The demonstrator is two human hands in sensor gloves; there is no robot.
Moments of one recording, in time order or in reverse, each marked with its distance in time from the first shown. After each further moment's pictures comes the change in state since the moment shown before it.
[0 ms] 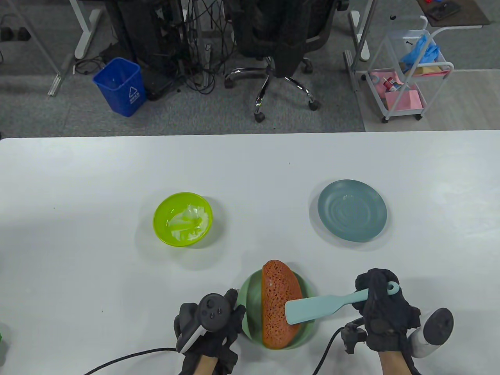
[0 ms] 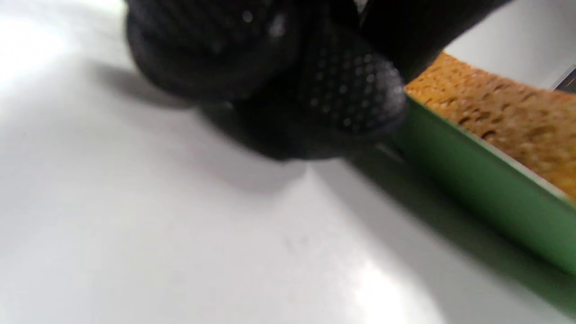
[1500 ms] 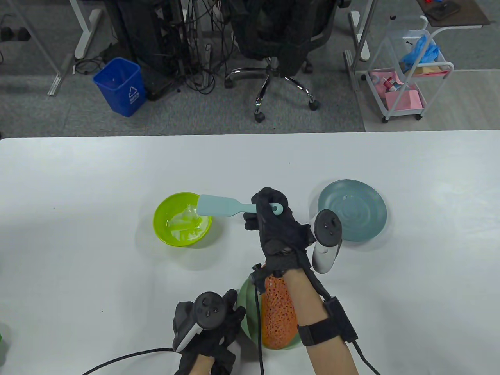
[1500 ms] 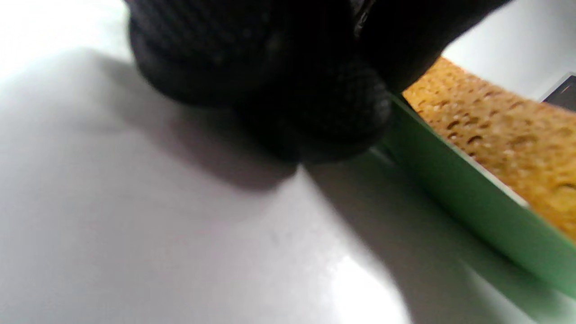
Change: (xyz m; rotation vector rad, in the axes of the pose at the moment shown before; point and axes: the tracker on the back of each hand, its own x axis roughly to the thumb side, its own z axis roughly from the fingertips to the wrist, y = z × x) left_hand -0.005 0.001 0.000 -0.037 -0.009 0.059; right_hand 0.025 0.242 -0.087 0.424 0.225 -0.068
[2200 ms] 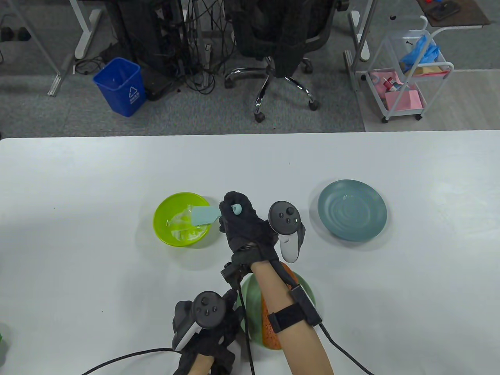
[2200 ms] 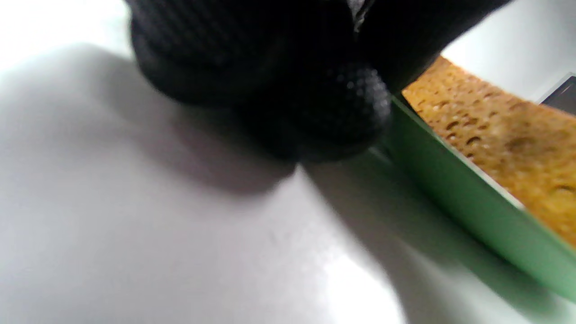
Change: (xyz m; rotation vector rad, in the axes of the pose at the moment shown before) left_hand 0.000 0.000 0.000 -0.005 0.000 0.006; right_hand -0.037 0.046 -0.025 0.080 0.117 0.181
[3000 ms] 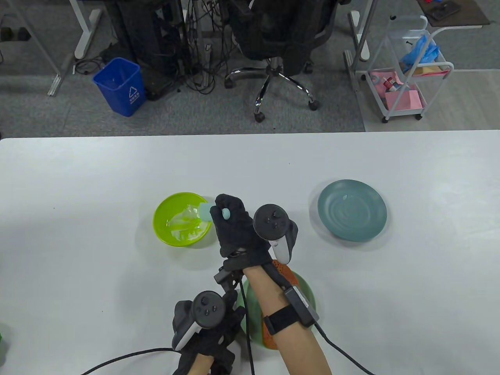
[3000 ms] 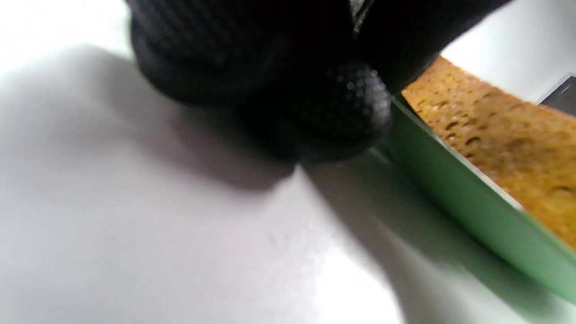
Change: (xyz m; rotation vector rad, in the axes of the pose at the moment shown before) left_hand 0.000 0.000 0.000 -0.006 -0.002 0.007; right_hand 0.014 0.013 0.005 -0.036 -0.098 0.243
